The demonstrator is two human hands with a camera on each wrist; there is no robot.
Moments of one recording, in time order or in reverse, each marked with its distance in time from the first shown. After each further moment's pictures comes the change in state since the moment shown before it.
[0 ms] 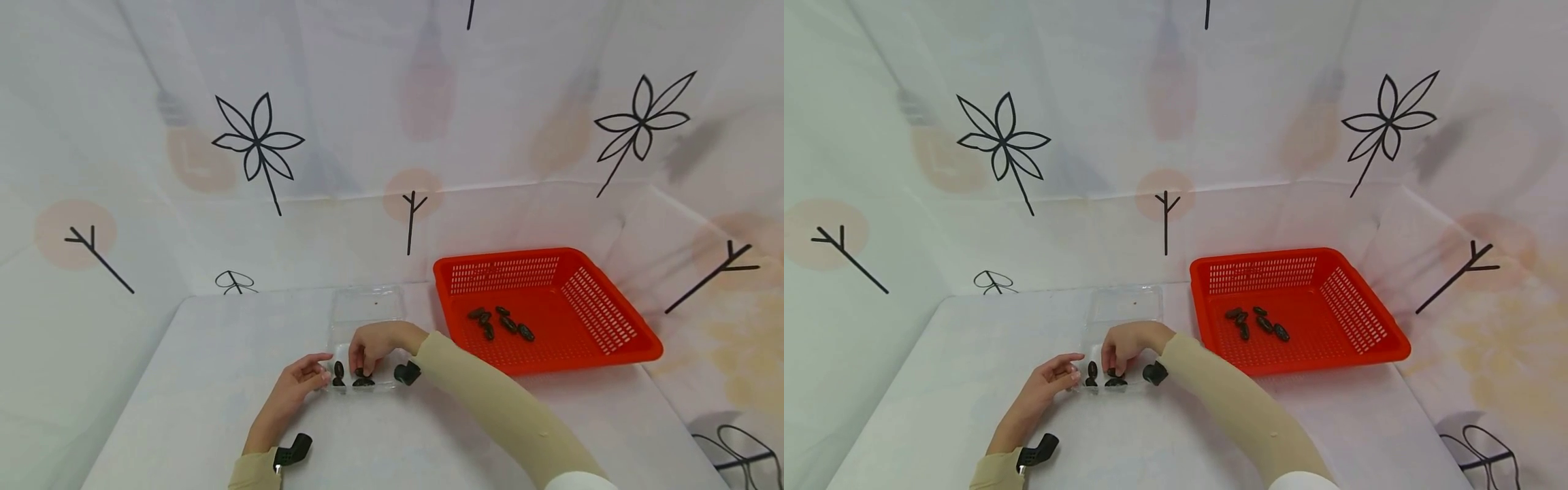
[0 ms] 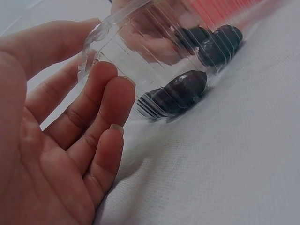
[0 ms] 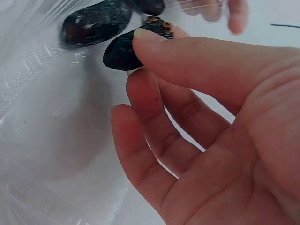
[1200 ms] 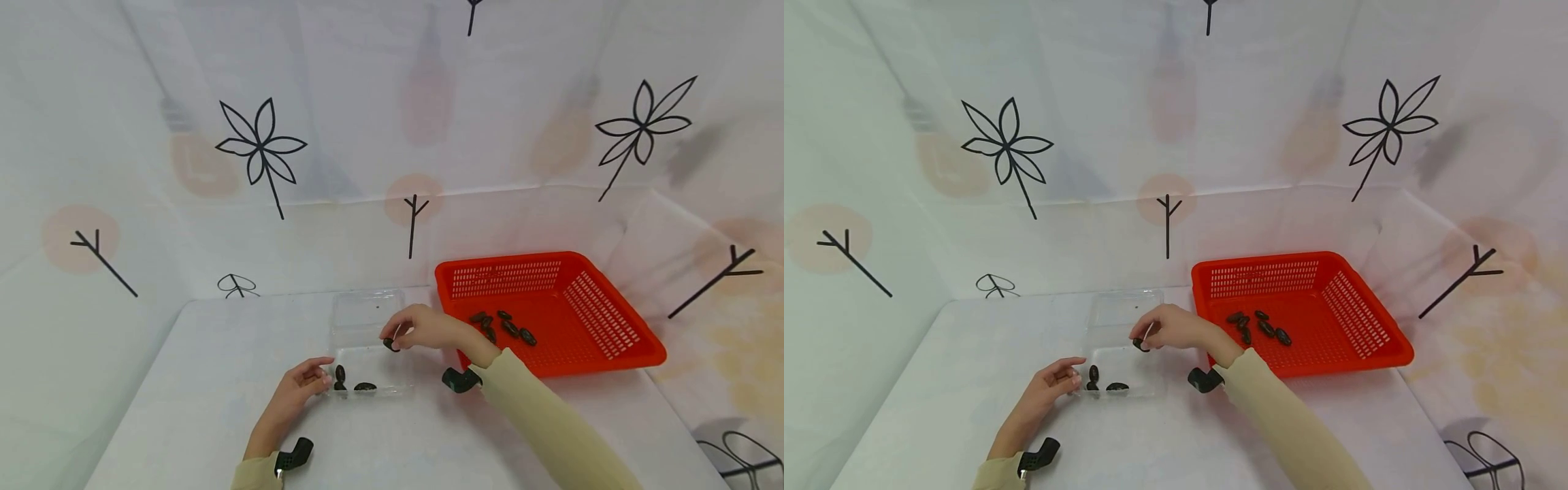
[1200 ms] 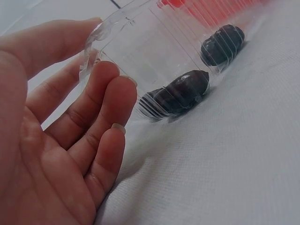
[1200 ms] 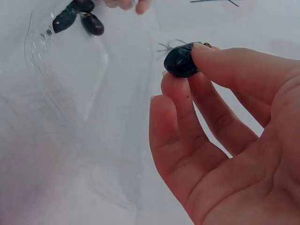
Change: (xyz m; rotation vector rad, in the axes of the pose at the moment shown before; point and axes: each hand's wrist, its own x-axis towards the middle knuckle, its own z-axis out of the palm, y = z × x) left_hand -0.002 -0.003 0.001 -0.024 -0.009 0.036; right_hand -0.095 0.023 -0.017 0.187 0.381 -0.200
